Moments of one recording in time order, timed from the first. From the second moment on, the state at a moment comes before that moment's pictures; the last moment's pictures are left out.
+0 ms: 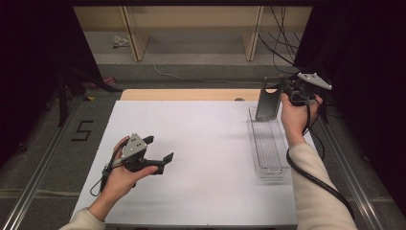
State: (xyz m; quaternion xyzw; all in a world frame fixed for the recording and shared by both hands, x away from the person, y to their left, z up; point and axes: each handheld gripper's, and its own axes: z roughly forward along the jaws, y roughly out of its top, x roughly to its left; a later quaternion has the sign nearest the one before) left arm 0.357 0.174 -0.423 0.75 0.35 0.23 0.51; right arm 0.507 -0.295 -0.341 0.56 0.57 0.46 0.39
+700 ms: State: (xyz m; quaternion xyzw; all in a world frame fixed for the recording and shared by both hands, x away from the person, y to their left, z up) left arm 0.357 0.174 -0.423 0.75 0.35 0.23 0.51; right arm 0.515 -0.295 -0.346 0.57 0.57 0.45 0.38
